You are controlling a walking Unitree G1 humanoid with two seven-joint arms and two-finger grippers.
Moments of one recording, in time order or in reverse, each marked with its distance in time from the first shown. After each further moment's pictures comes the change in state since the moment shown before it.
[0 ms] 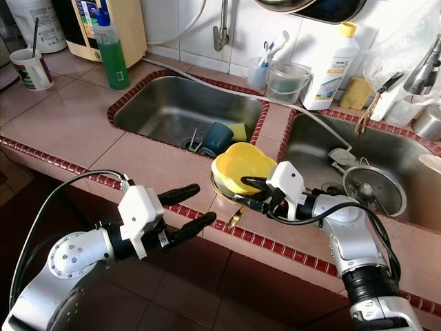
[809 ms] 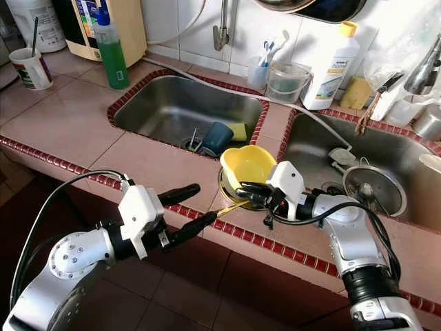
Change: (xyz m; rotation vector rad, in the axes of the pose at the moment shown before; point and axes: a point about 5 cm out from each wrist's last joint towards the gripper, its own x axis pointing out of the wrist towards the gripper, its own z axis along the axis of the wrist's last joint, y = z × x) left arm 0.001 0.000 0.000 -0.003 -0.003 0.003; right arm 0.000 0.000 0.001 0.000 -0.003 0.006
